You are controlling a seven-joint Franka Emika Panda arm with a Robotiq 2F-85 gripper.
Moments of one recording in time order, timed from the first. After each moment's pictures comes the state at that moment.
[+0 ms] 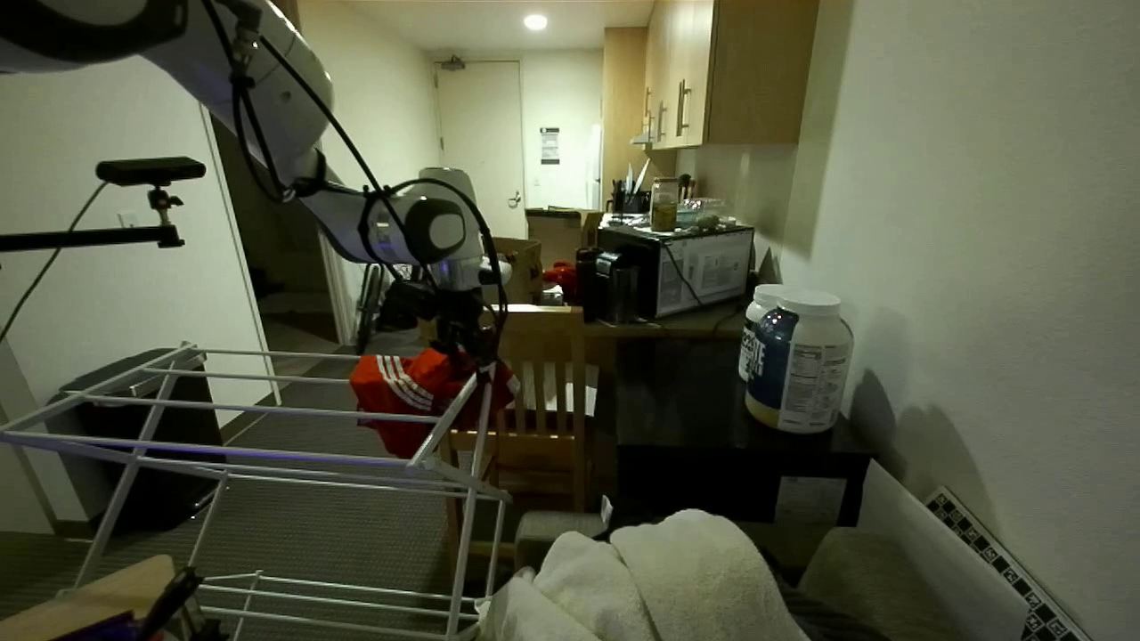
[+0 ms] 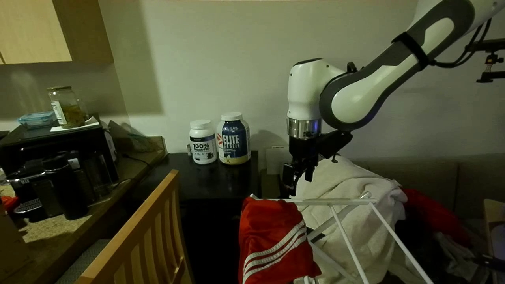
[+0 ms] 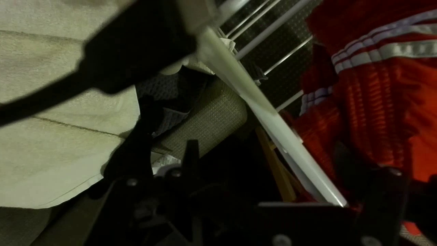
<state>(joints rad) 0.25 0.35 0.11 -1.99 -0.08 2.36 0.43</state>
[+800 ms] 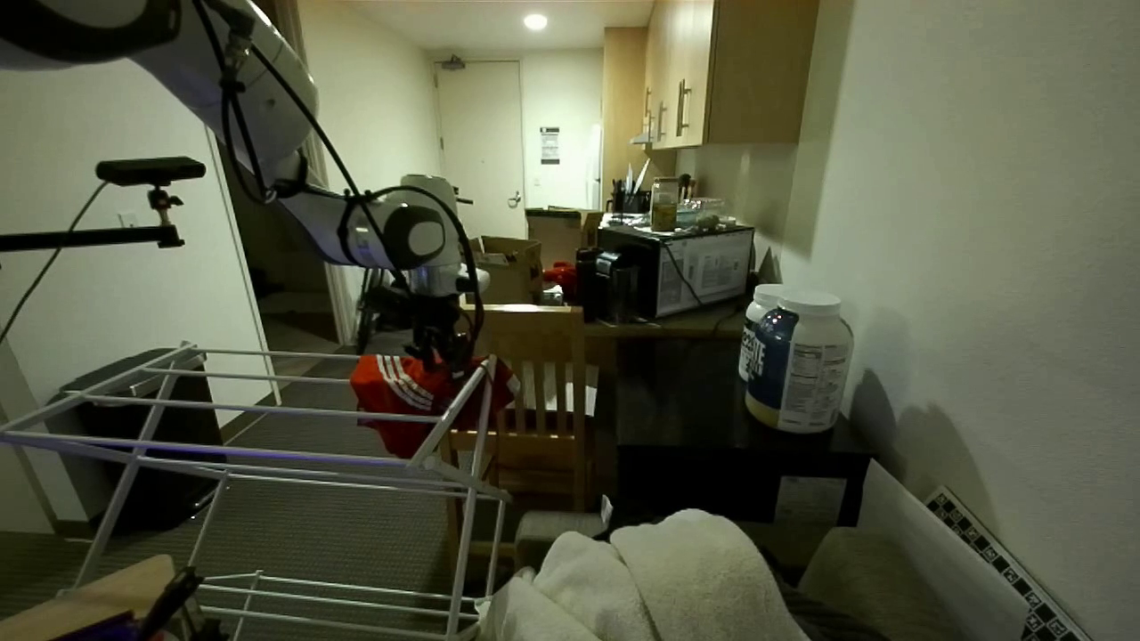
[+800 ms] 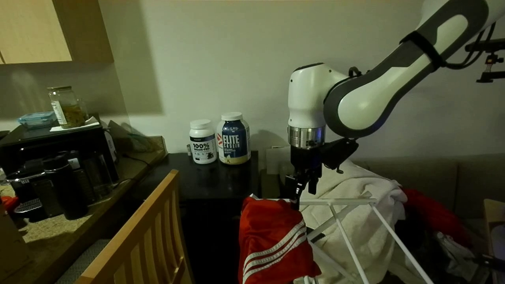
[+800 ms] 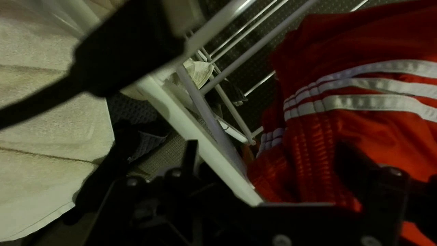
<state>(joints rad) 0.28 0.34 0.13 -2.02 -0.02 2.36 0.44</state>
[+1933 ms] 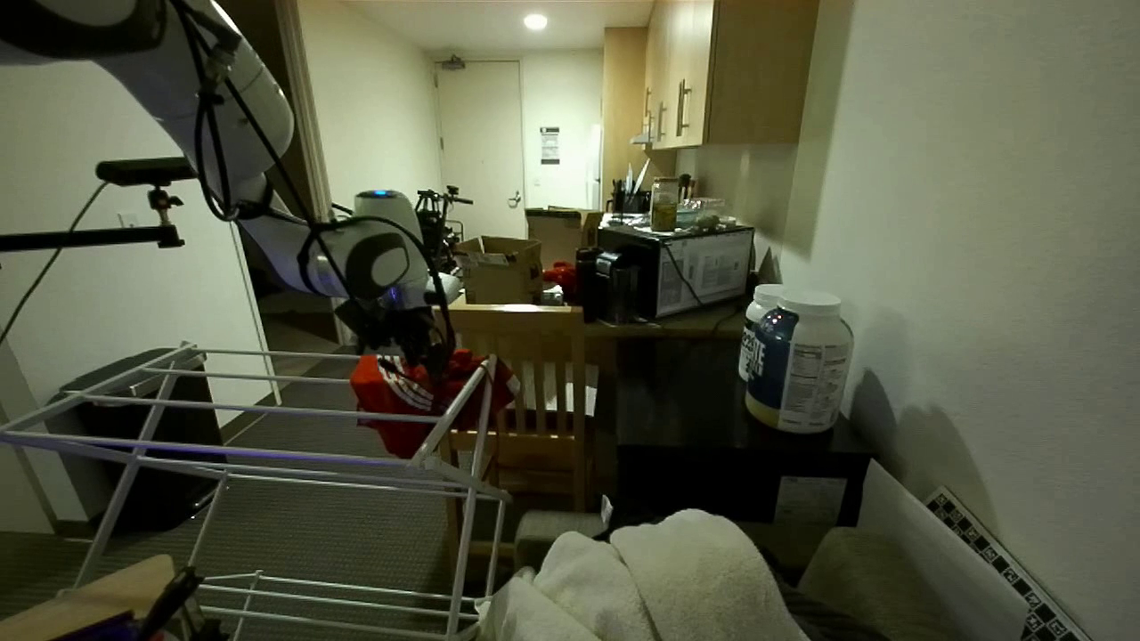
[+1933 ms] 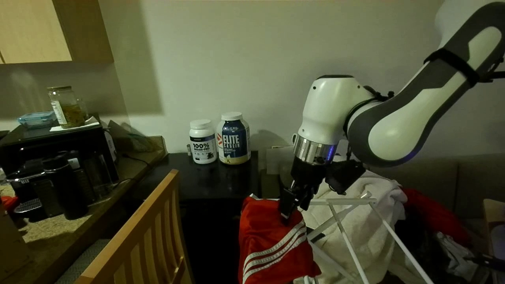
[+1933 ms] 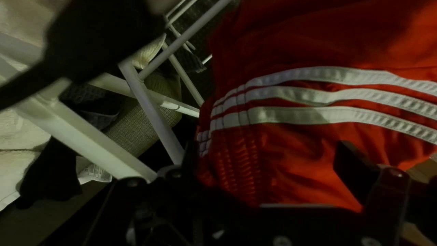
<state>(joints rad) 0.34 0.33 0.16 -2.17 0.00 2.71 0.50</state>
